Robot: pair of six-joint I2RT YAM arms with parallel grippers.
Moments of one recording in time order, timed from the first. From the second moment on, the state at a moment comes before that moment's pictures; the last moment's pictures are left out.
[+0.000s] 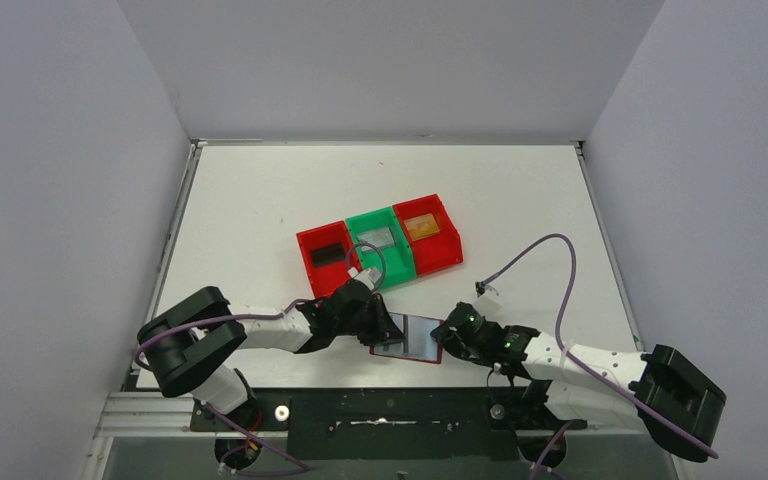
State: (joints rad) left arm -0.96 1.54 0.52 0.33 0.17 -1.12; right arm 0.94 1.02 0.29 -0.16 0.30 1.30
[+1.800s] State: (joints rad) left arm -0.93 1.51 0.53 0.29 0.21 -1.06; right arm 1.01 1.20 0.43 -0.18 0.30 1.21
